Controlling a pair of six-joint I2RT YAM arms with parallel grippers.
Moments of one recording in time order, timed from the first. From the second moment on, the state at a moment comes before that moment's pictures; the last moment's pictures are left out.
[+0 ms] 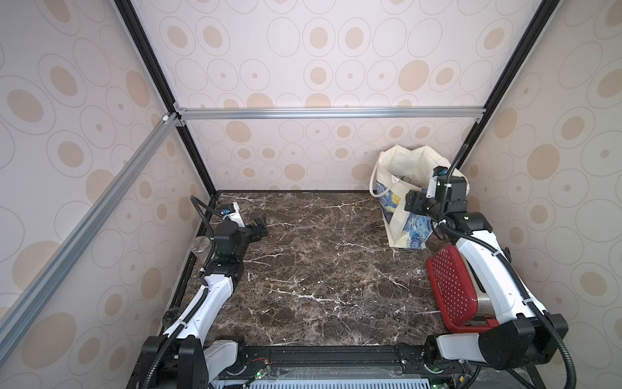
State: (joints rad) left arm -0.07 1.14 0.69 0.19 0.03 -0.36; right arm 0.09 1.37 1.43 -0.59 0.13 0.21
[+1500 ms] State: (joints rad) left arm -0.23 1.25 0.95 -0.16 0.11 -0.34; right arm 0.27 1.43 1.38 -0.58 0.07 0.08
